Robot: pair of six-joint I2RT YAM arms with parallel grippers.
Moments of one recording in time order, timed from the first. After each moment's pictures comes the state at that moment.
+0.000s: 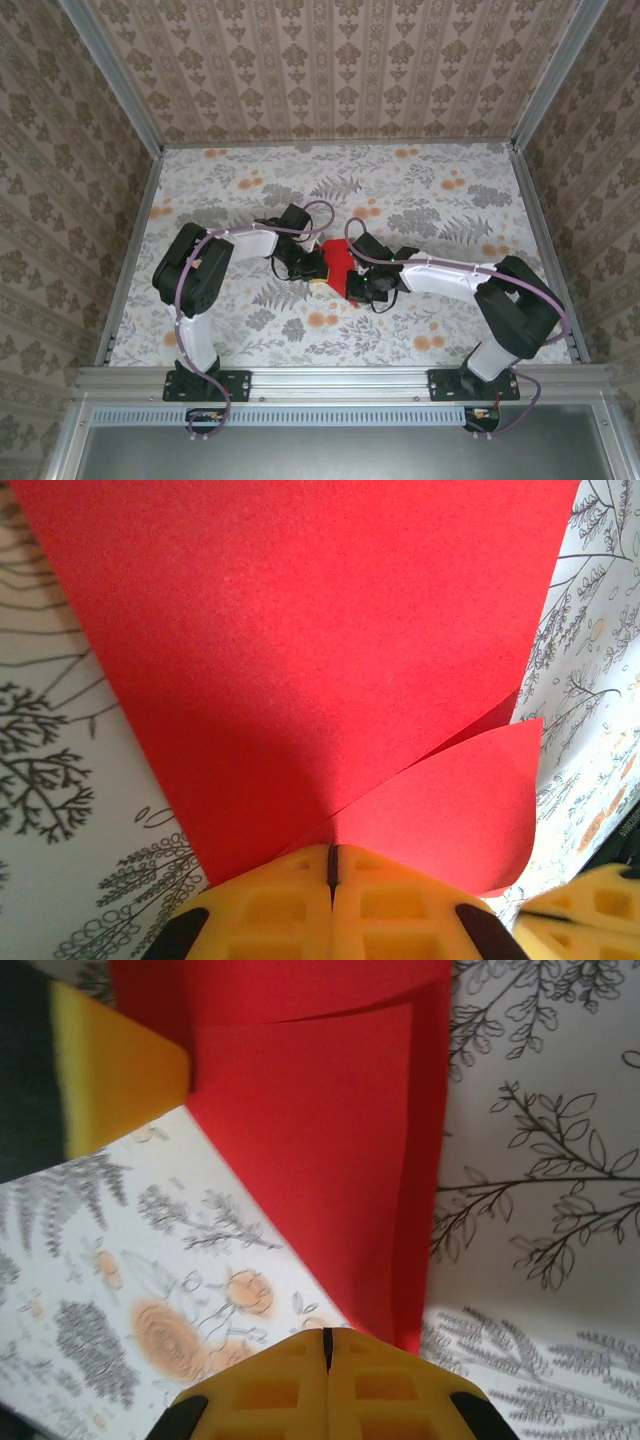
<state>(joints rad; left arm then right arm) -0.61 1.90 1.08 -0.46 0.61 -0.48 0.74 1.61 0.87 -0.43 -0.21 0.83</state>
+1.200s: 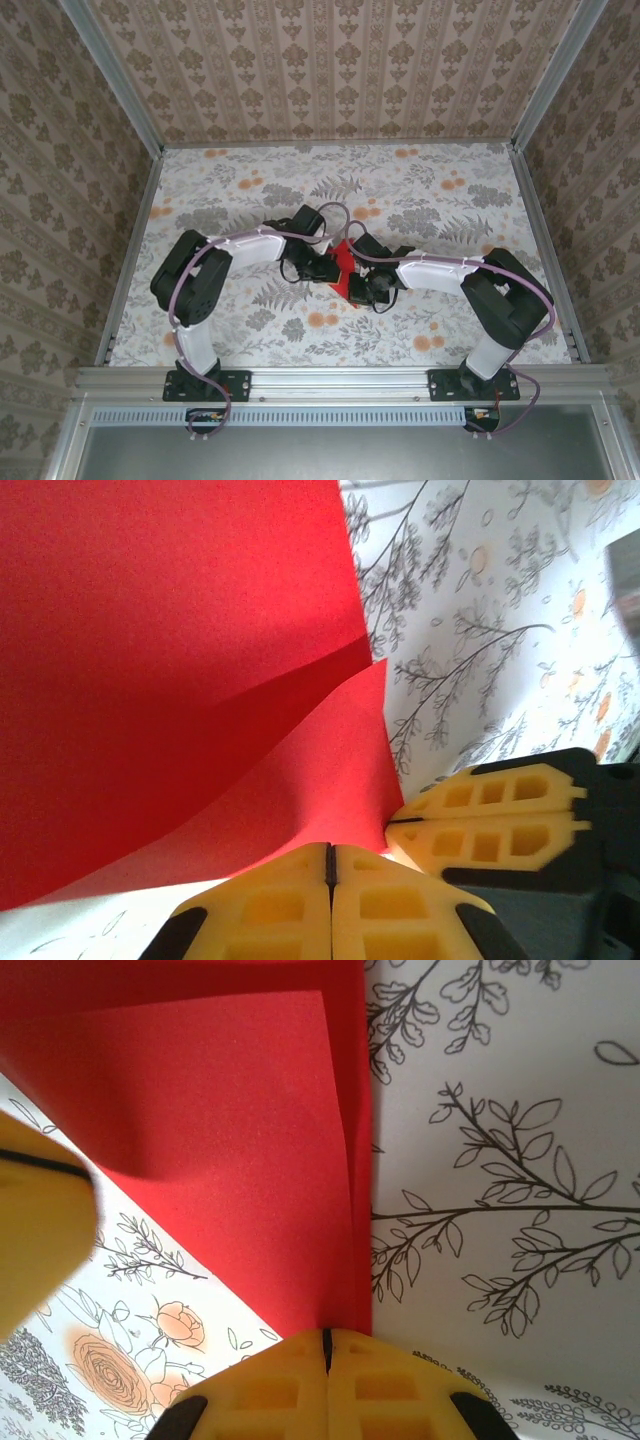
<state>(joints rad) -0.71 1.86 1.10 -0.47 0.61 -0.42 0.71 1.67 0.87 -0.43 -0.24 0.81</state>
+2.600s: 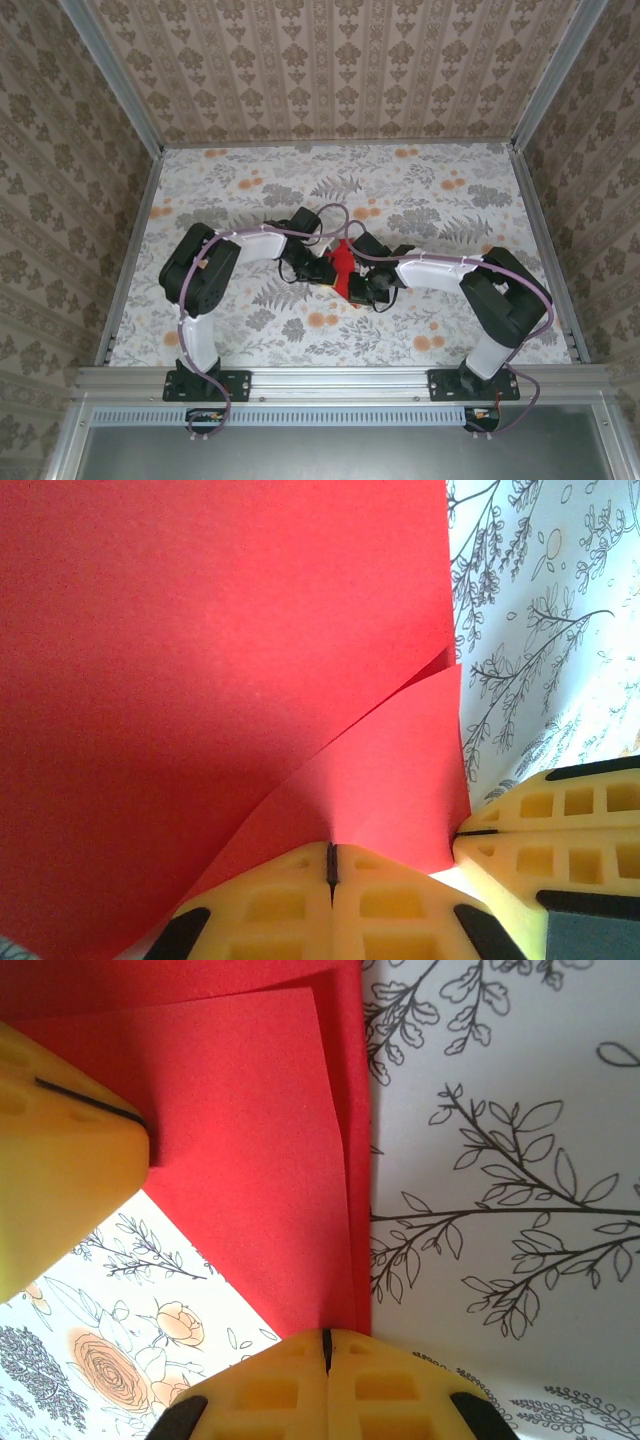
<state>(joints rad) -0.66 1.92 1.10 -0.47 0.64 -0.31 0.70 1.68 0.88 -0.44 -0.25 0.81</state>
